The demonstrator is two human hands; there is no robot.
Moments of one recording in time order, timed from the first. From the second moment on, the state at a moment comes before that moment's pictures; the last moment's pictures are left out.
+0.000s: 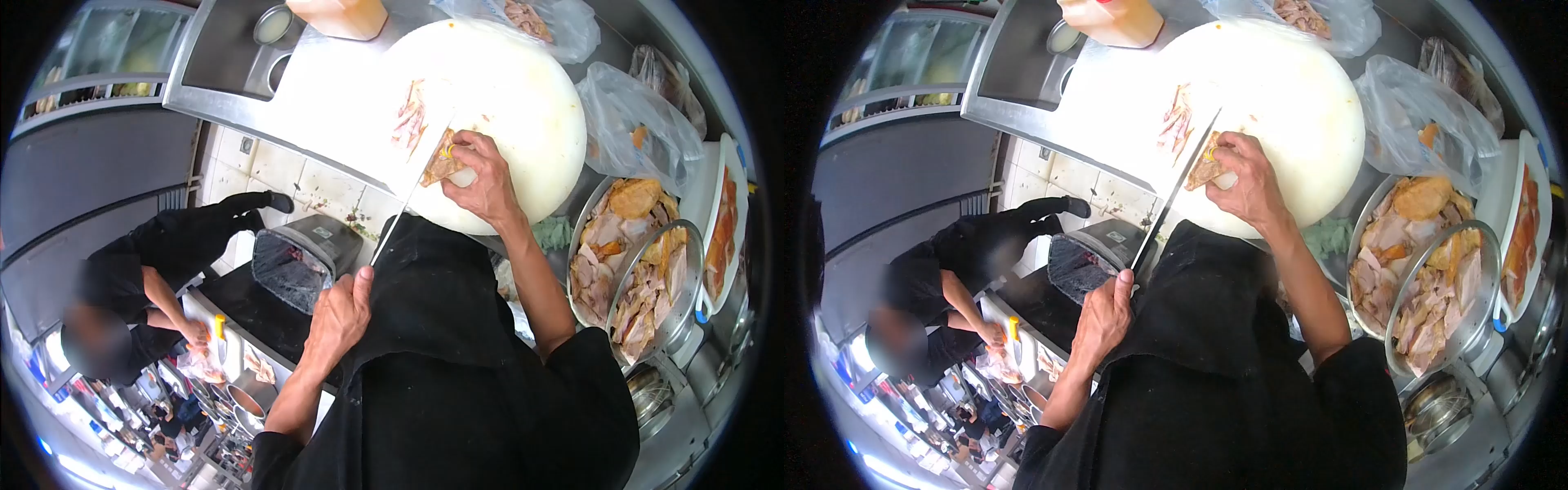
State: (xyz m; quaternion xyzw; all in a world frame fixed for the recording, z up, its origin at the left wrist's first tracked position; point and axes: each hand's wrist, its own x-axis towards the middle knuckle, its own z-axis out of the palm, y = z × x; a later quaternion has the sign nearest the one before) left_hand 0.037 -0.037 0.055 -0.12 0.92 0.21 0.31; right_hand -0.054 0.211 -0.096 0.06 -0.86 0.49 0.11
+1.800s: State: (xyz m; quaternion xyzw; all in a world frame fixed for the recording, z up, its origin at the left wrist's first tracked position) left_hand 0.030 -0.049 0.050 -0.19 0.88 0.22 0.39; right_hand -0.095 0.208 -0.120 0.21 -0.89 0.40 0.08
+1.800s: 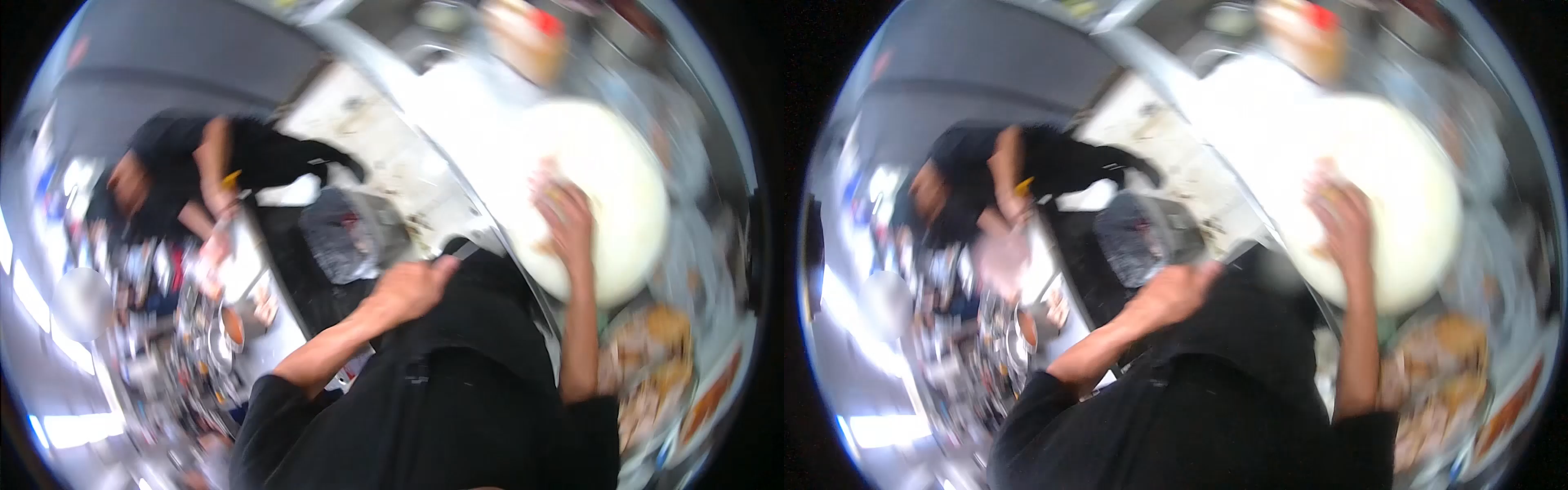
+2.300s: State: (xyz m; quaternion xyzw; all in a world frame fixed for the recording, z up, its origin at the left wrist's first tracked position) left_hand 0.073 -0.055 -0.017 -0.08 0.94 0.29 0.14; right_hand -0.098 0.217 -0.102 0.22 -0.90 0.38 -0.01
